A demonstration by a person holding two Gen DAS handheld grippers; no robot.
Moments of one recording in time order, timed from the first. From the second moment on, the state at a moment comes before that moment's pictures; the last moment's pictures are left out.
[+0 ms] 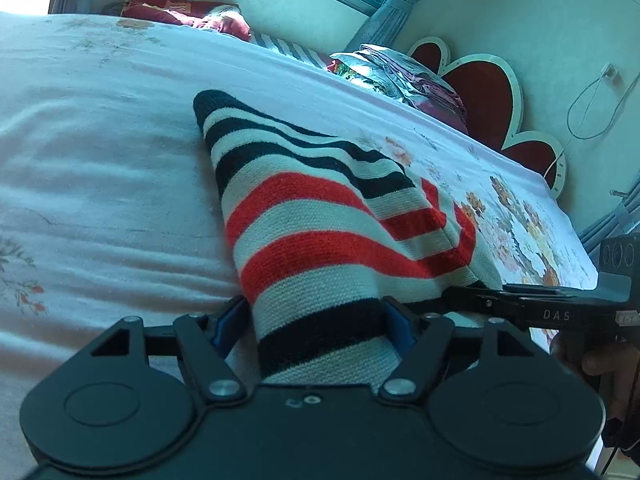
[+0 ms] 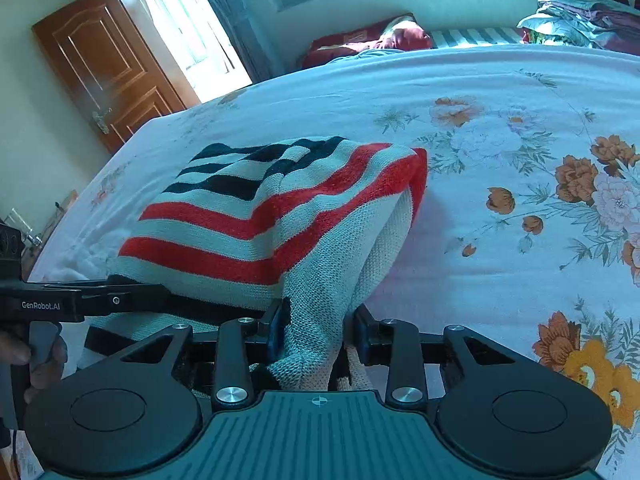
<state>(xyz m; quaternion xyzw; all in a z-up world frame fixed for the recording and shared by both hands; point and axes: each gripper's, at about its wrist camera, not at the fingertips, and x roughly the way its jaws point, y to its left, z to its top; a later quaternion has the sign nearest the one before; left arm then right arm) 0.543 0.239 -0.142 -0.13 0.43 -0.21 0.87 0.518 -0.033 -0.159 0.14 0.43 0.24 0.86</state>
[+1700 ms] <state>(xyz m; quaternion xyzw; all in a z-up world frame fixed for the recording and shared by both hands) 0.494 0.207 -0.100 0.01 0.36 -0.22 0.91 0.467 0.012 -0.098 -0.06 0.37 0.21 0.90</state>
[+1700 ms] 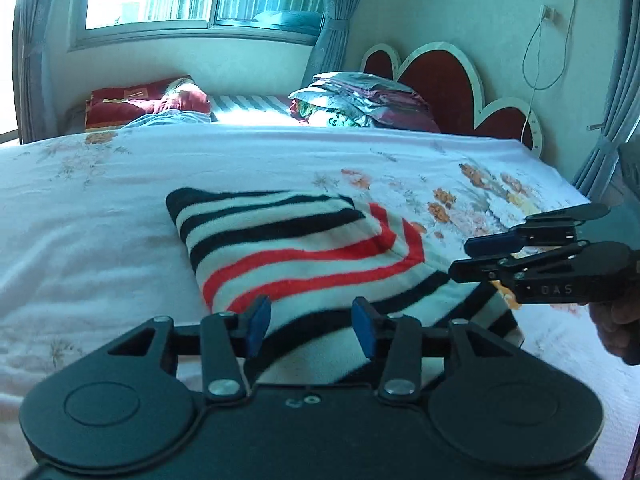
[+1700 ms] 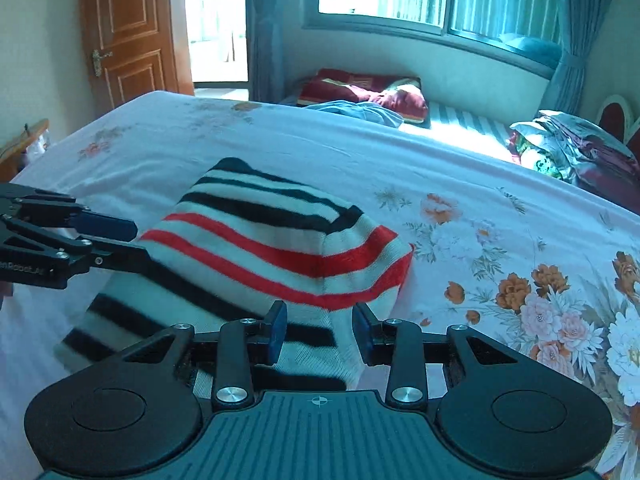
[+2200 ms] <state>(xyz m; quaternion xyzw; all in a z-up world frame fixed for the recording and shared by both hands) 0.465 0.191 -0.113 0.04 0.36 -0.15 0.92 0.443 -0.004 -0.123 -0.04 0.40 0.18 0.90</state>
